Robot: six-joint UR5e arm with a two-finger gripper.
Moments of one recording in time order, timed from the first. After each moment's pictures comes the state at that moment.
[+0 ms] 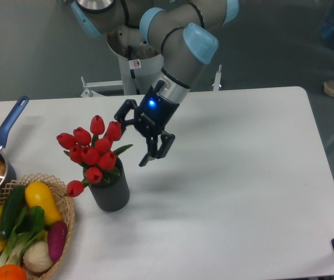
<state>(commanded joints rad) 2.51 -1.65 -2.00 -0.85 0.72 1.28</state>
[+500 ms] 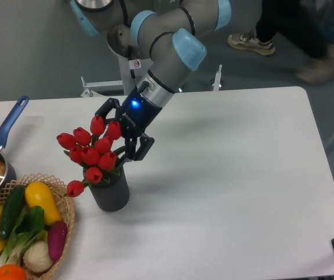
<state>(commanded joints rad) 2.50 -1.67 -2.02 -0.84 0.61 1.29</state>
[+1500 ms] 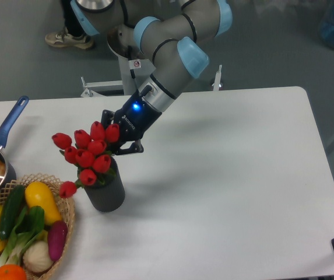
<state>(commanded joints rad) 2.53 -1.69 -2.00 -0.83 0.59 1.26</state>
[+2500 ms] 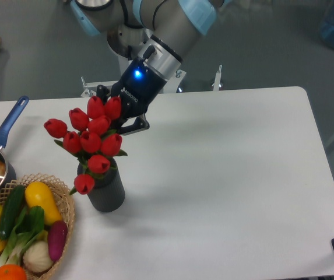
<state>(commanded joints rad) 2.53 -1.57 -1.82 -0.84 0.55 1.00</state>
